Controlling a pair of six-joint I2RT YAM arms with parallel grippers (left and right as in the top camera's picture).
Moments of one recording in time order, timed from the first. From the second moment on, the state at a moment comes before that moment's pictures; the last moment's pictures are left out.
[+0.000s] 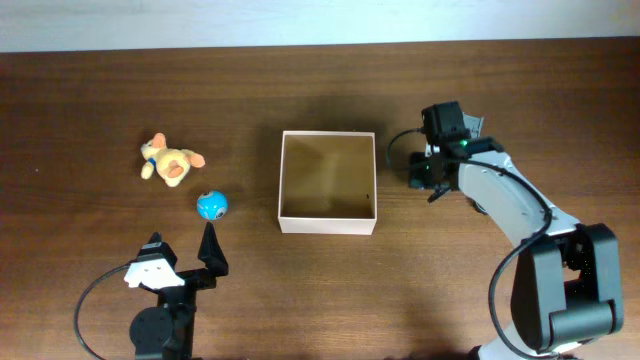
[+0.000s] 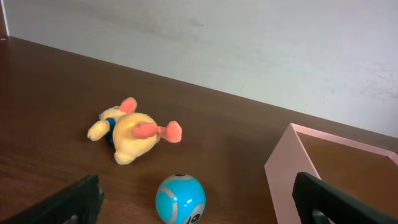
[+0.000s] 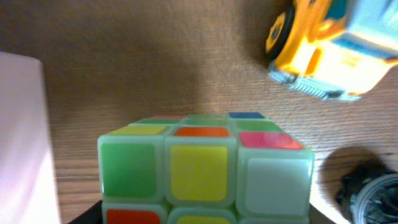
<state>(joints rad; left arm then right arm) 0.02 0.01 0.02 -0.10 -0.02 -0.27 0.17 1.78 1.19 -0.65 0.09 0.25</state>
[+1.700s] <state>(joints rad) 0.02 0.01 0.02 -0.10 -0.02 -0.27 0.55 1.90 1.53 -0.77 0.25 0.48</state>
